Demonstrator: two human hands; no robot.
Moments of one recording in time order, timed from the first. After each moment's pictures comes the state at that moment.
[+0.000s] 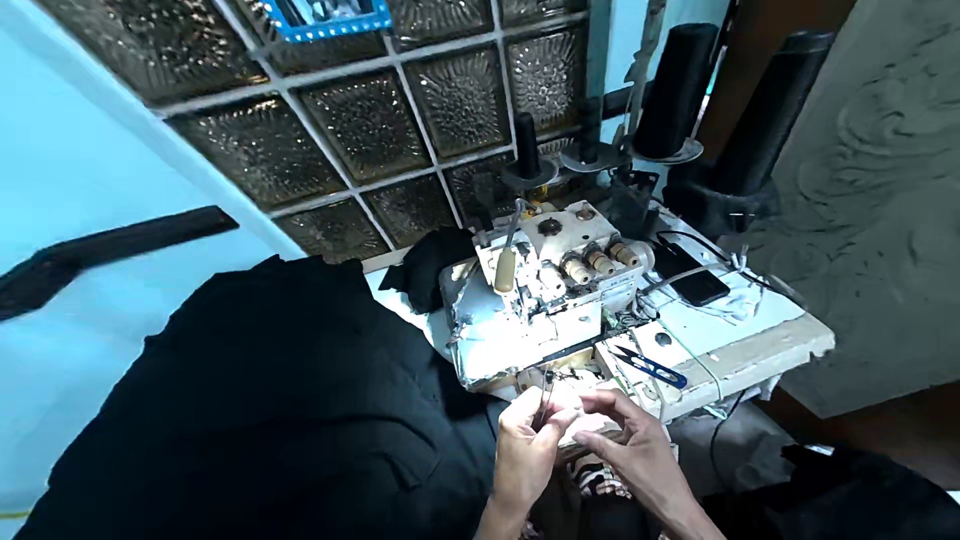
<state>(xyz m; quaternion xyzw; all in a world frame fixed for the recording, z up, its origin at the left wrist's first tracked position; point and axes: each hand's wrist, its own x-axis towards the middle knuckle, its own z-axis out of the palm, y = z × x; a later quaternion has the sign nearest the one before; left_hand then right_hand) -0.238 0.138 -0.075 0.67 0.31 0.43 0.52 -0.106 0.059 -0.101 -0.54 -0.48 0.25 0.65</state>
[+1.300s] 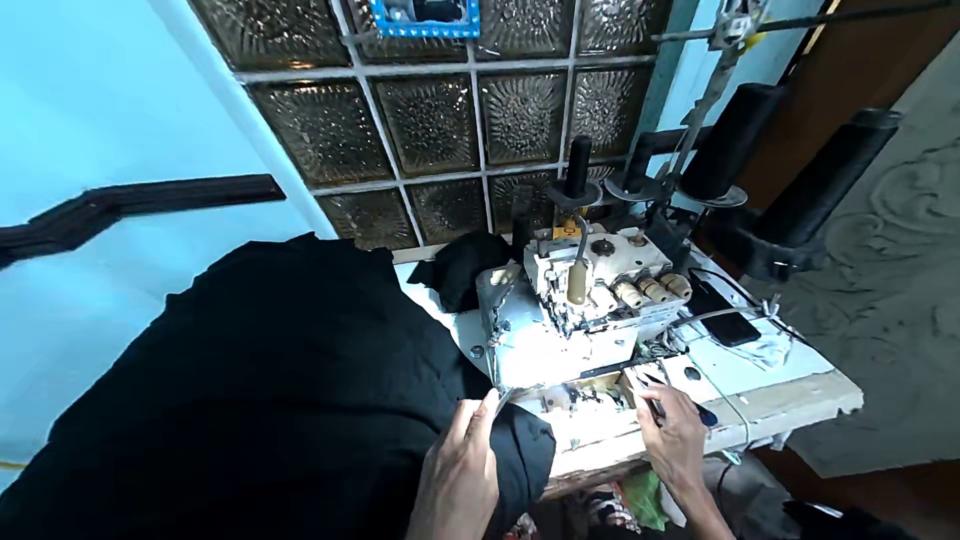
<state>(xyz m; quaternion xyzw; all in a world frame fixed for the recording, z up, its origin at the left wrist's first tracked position) -0.327 0.154 -0.038 0.84 0.45 0.30 0.07 -0.065 0.096 -0.145 -0.71 -0.50 -0.14 0.47</state>
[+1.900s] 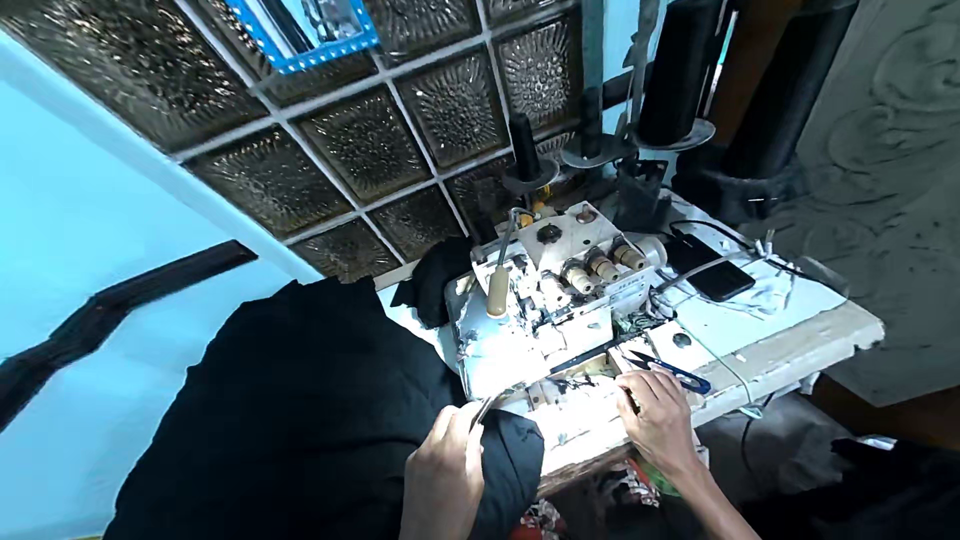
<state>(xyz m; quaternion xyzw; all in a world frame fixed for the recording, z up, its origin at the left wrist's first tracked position) -0.305 0.162 -0.024 0.86 0.43 0.26 0.04 -0.065 0.098 -0.162 -0.71 -0.52 -0.19 0.43</state>
